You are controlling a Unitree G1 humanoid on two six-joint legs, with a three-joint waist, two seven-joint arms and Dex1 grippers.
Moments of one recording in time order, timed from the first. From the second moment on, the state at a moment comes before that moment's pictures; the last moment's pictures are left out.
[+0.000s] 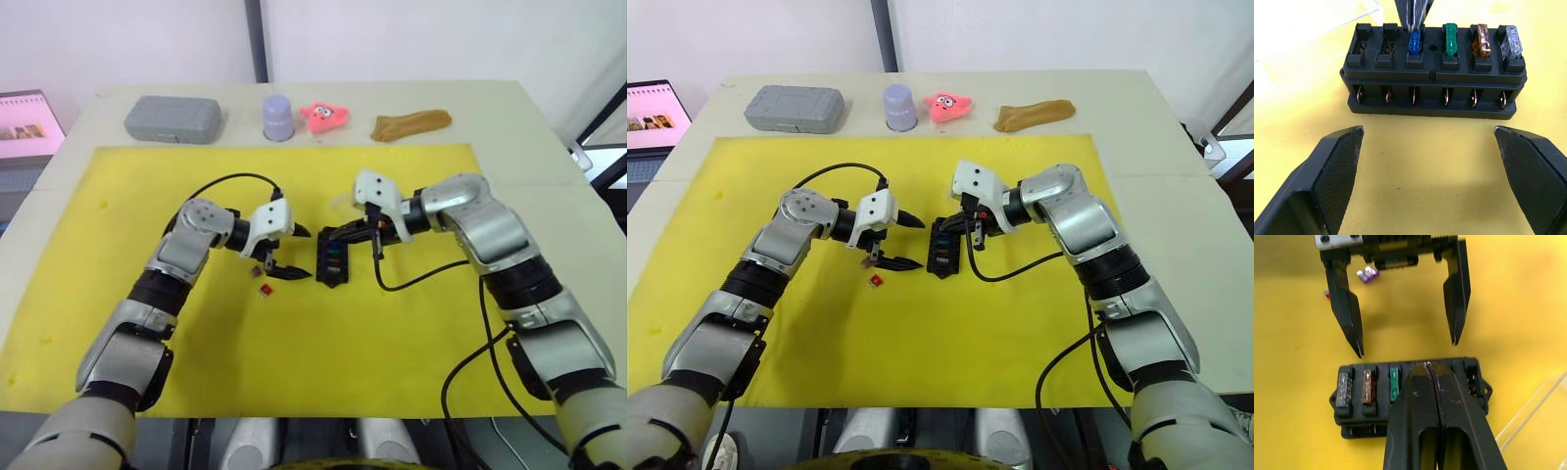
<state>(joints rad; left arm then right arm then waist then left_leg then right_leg) -0.79 0.47 -0.31 0.46 -0.07 0.08 -1.32 -0.84 -0.59 0.34 0.12 0.14 0.58 1.24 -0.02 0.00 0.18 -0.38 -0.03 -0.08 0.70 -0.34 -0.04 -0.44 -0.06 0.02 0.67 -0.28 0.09</state>
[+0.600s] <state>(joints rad) -0.79 0.47 -0.31 0.46 -0.07 0.08 -1.32 -0.83 -0.60 0.37 0.13 0.09 0.48 1.24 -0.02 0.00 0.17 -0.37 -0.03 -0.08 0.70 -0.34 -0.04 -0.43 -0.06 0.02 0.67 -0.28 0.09</state>
